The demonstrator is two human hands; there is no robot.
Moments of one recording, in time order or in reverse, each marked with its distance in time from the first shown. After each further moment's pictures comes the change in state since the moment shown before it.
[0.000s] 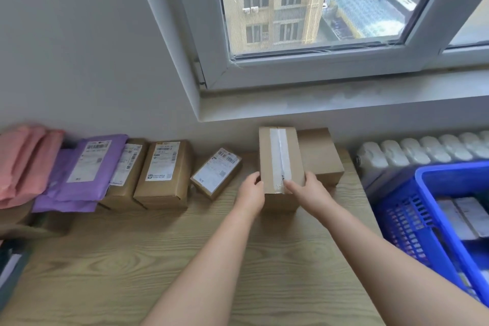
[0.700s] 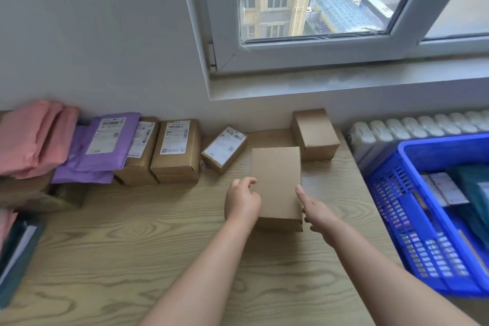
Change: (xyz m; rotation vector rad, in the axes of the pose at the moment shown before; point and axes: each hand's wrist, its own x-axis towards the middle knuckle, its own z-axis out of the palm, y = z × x) left_hand -0.082 -0.078 -0.038 0.263 0.147 0.143; right_hand -0.099 0.054 0.052 0.191 -0.063 0.186
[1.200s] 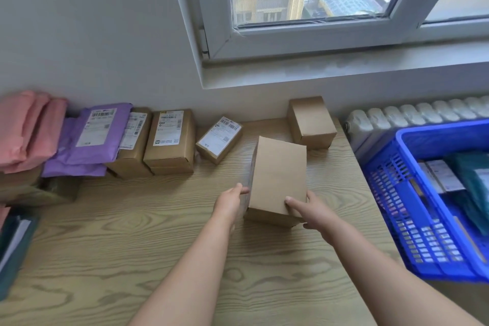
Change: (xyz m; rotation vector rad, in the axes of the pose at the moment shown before) left_hand 0.004 -0.028 0.007 -0.573 -0.112 -0.396; right_hand 0.005 0.027 0.001 -0.015 -0.022 0.010
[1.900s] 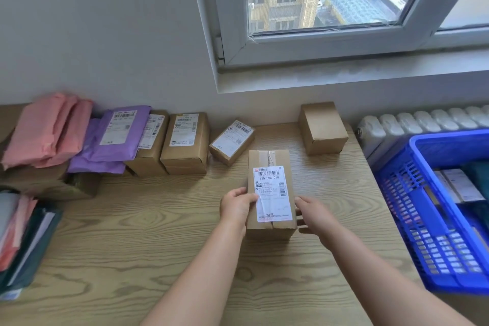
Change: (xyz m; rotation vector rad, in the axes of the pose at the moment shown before) left_hand -0.016 -0.003 -0.013 -0.284 0.013 -0.034; right_hand -0.014 -0.012 0.024 0.020 -0.053 0.017
